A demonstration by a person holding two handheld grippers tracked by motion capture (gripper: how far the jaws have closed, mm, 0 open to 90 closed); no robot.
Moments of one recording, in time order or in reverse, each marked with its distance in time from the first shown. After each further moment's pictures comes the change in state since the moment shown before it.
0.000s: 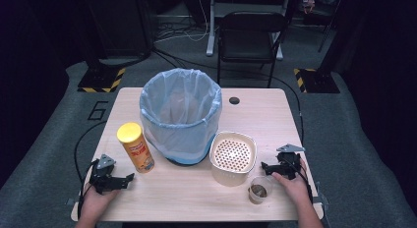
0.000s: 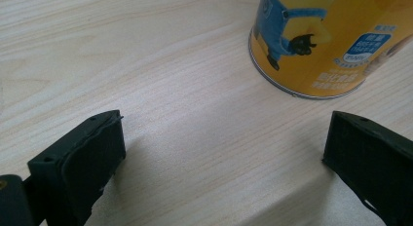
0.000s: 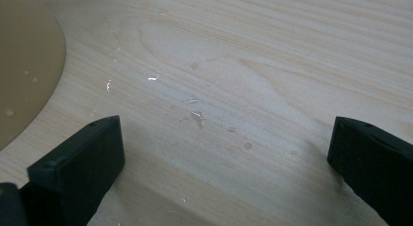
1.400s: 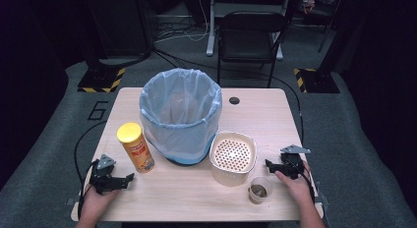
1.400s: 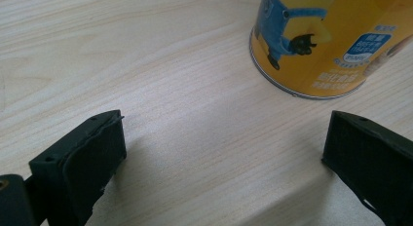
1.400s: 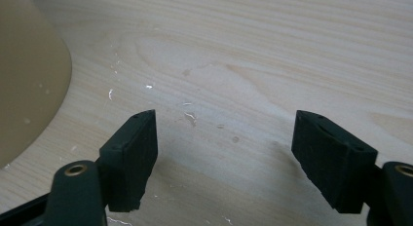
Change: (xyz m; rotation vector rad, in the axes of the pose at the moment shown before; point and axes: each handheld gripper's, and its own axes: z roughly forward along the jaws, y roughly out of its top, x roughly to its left) left arm -0.001 0.000 -0.001 0.010 0.003 -0.004; right arm -0.002 -0.002 -0.014 -0.039 -0.017 0.049
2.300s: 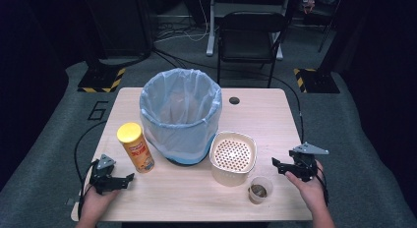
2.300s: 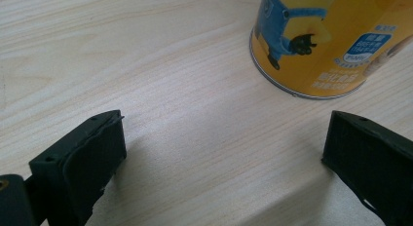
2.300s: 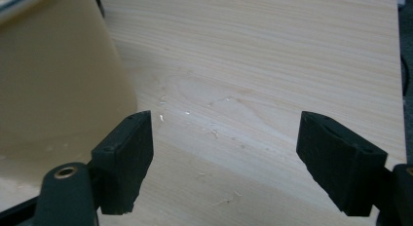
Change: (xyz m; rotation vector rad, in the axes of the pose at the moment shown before) left arm 0.000 0.000 0.000 -0.002 0.004 0.001; right arm 0.005 0.020 -0.066 -0.080 0.047 0.000
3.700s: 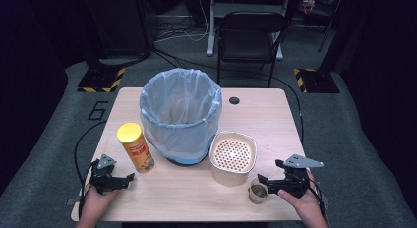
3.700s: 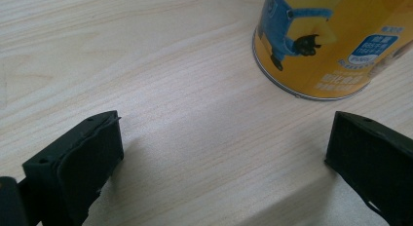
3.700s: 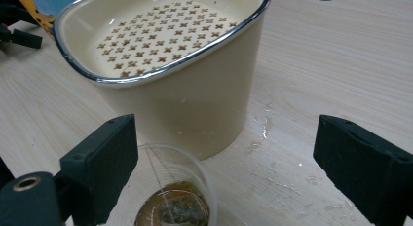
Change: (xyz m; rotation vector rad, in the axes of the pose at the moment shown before) left arm -0.001 0.001 0.002 -0.002 0.014 -0.009; right arm 0.060 -0.002 -0.033 -0.045 0.218 -0.080
